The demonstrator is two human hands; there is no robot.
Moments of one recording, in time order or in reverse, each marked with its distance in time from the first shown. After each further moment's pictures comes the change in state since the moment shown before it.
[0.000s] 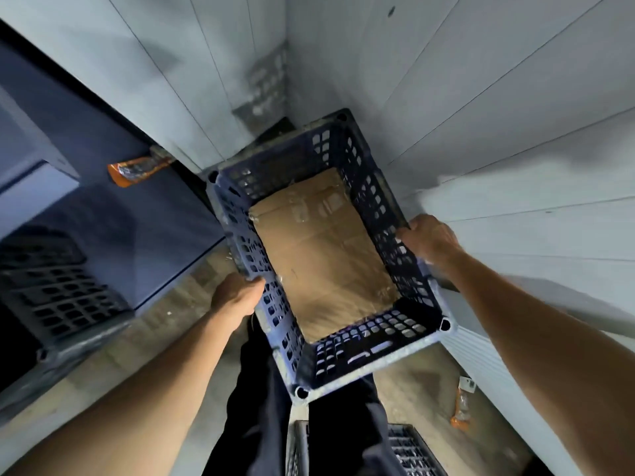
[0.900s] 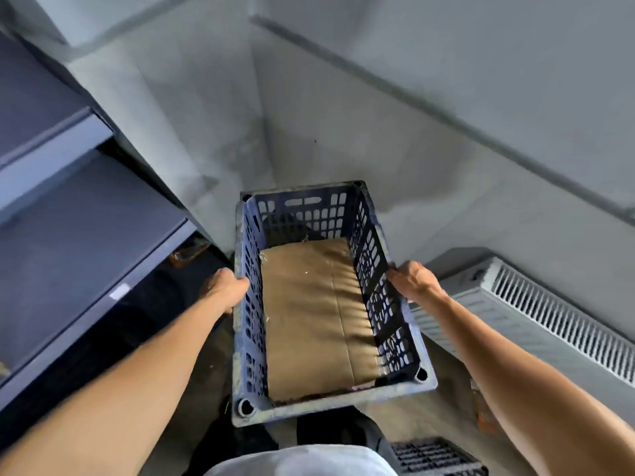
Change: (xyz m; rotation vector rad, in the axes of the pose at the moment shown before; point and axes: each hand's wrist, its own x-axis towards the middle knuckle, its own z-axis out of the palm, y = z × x) left_hand -0.246 -0.006 -0.150 0.398 0.197 0.363; right_hand -0.290 0.071 -0.044 0.272 0.126 0.041
